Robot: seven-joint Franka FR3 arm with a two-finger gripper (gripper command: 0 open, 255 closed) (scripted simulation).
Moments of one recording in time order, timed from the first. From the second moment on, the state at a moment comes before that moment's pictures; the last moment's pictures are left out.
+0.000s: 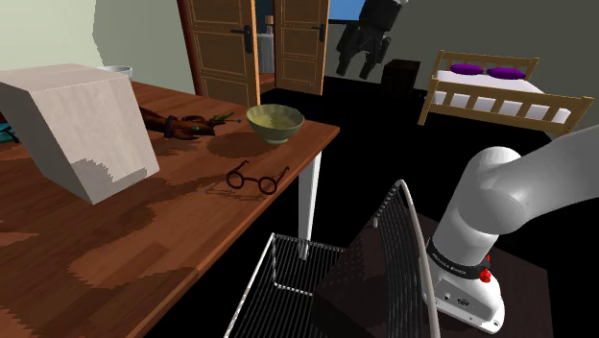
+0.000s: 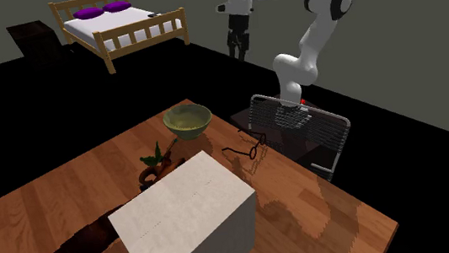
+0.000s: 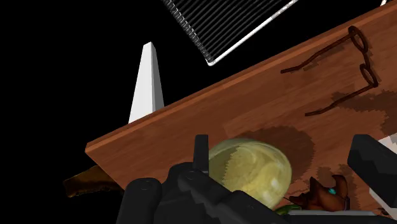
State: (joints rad) arm 0.01 -0.80 -0.07 -2.28 0.12 1.71 0.15
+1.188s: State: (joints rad) arm 0.22 -0.44 0.06 -2.28 0.22 1.94 -0.03
